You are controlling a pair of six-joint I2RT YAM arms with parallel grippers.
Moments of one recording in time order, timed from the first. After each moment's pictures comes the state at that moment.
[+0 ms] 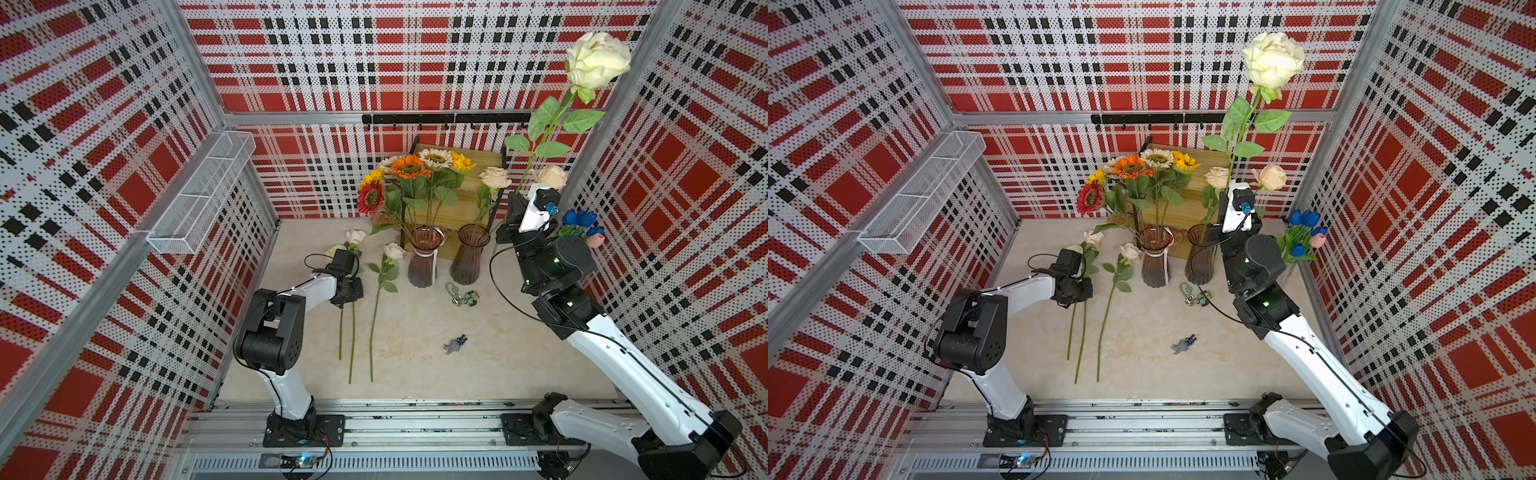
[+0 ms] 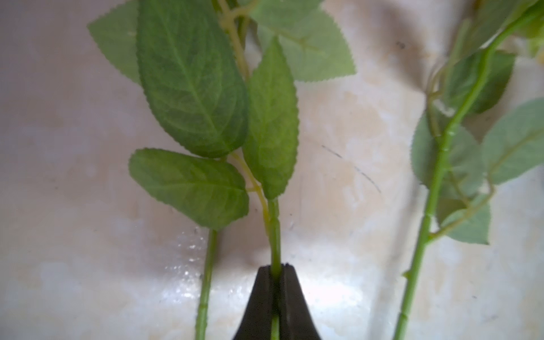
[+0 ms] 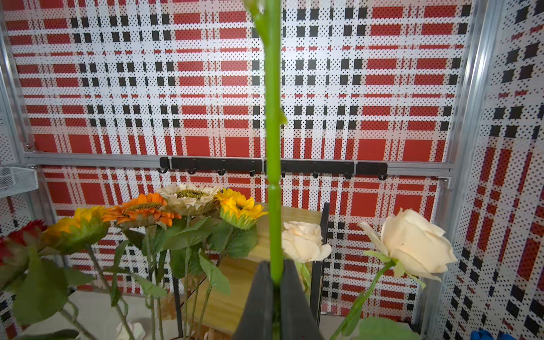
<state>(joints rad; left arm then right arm) -0.23 1.76 1.10 -0.44 -0.02 -0.39 0.52 1.10 1.14 0.30 0.42 -0.14</state>
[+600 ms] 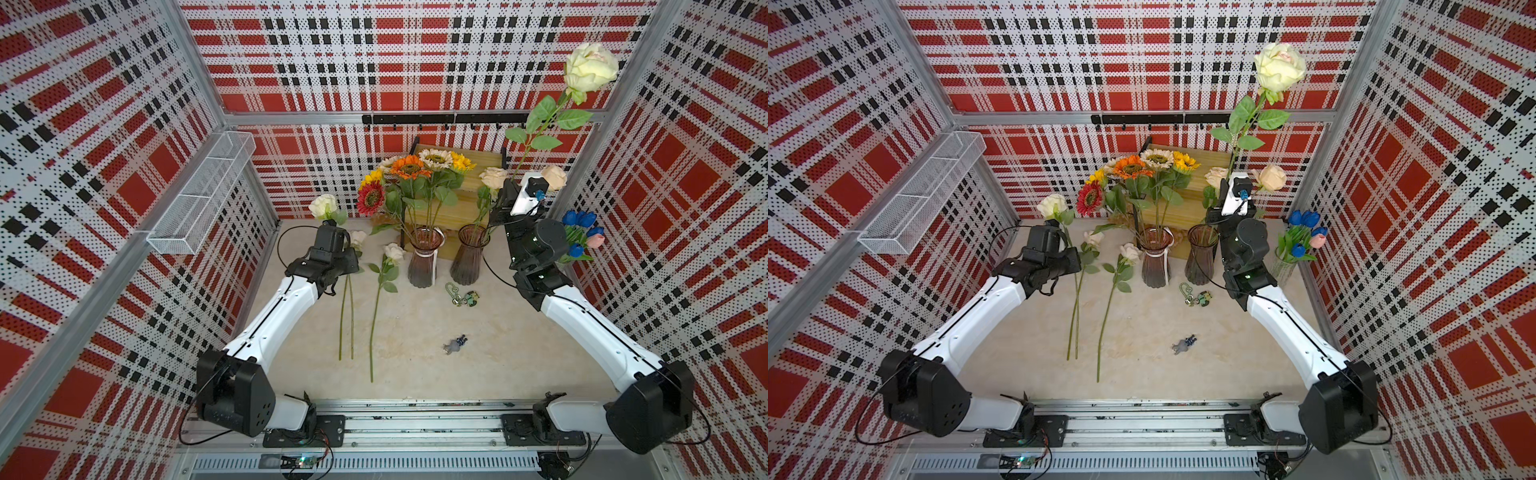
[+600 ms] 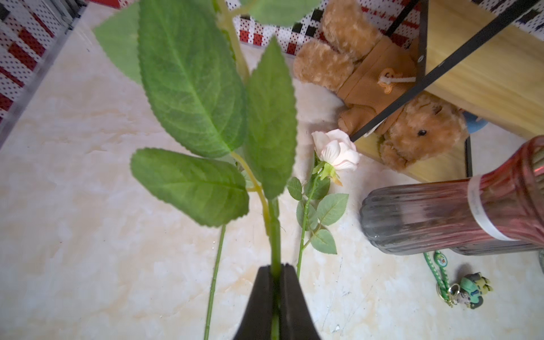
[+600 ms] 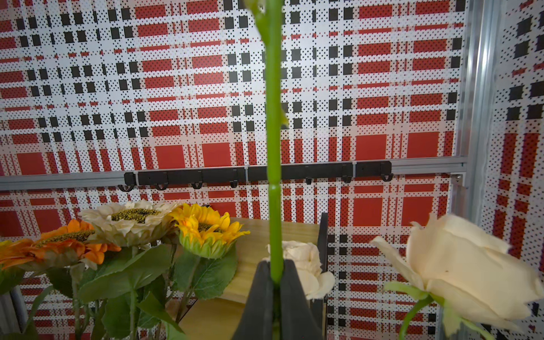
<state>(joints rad) -0.27 1.38 1.22 -0.56 -0.13 -0.41 0.37 1.35 1.15 0.56 0.30 -0.04</state>
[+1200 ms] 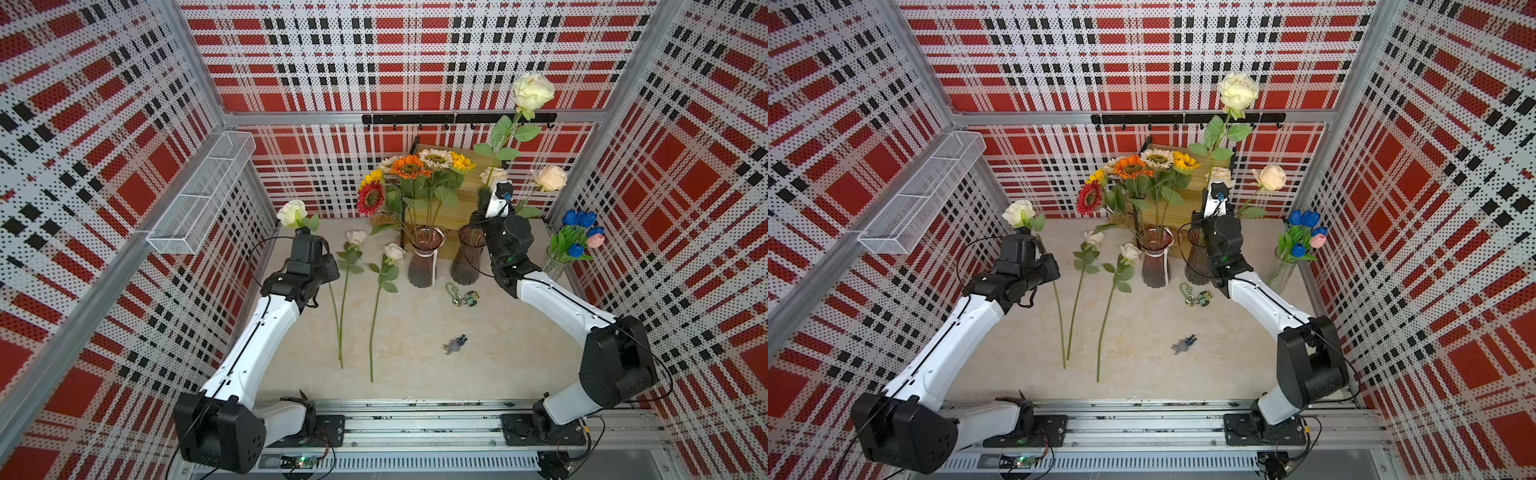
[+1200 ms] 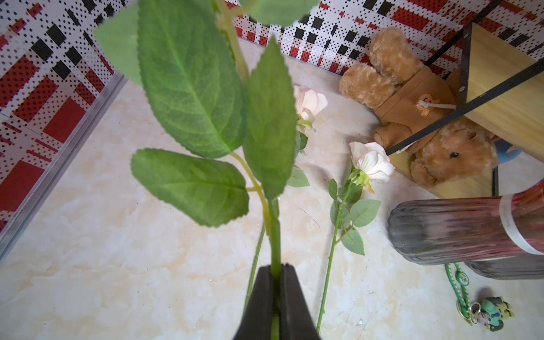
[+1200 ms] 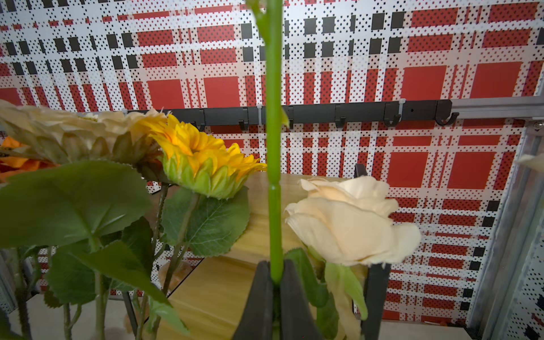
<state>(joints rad) -0.17 1.23 1.13 -0.63 -0.16 -0.43 0.37 1.56 1.17 0.63 0.27 -0.02</state>
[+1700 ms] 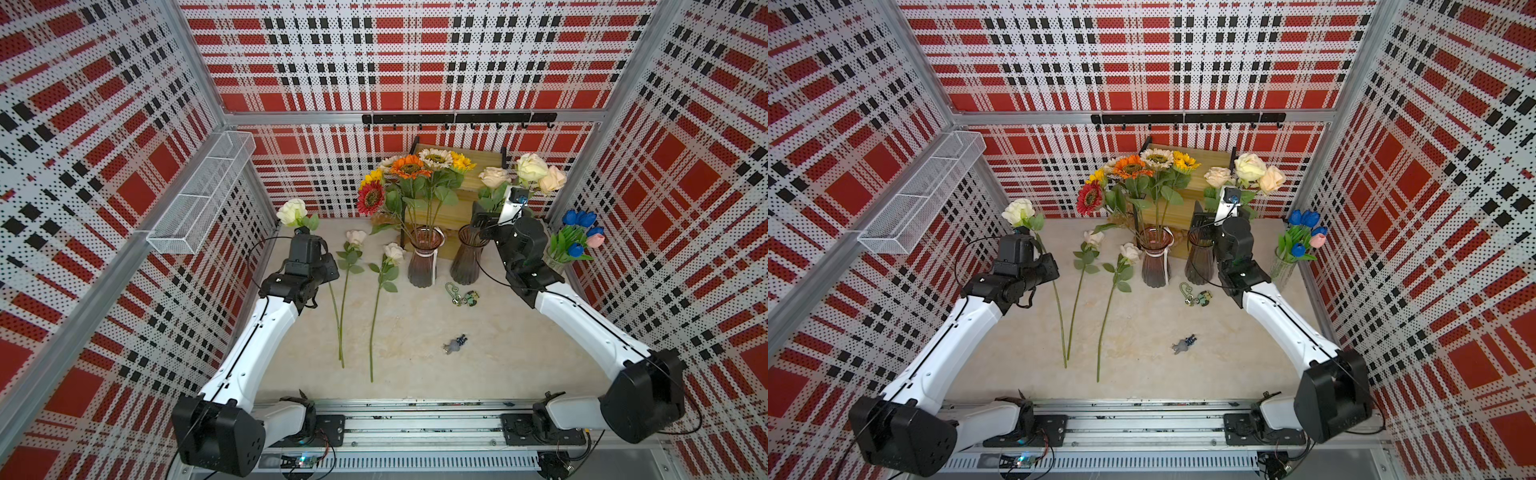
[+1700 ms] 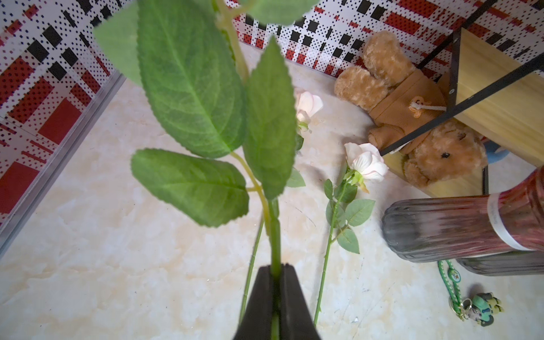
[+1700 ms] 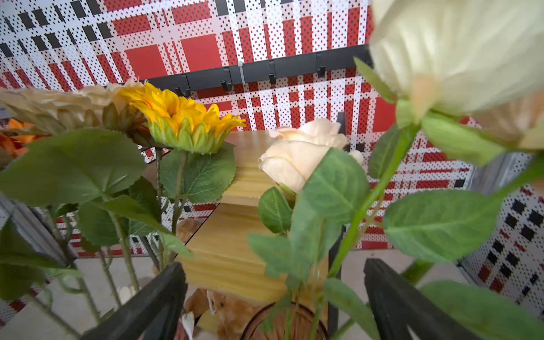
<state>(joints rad) -0.17 1.22 1.13 -0.63 -0.14 -0.43 0.37 1.32 1.13 0.20 0.29 0.17</state>
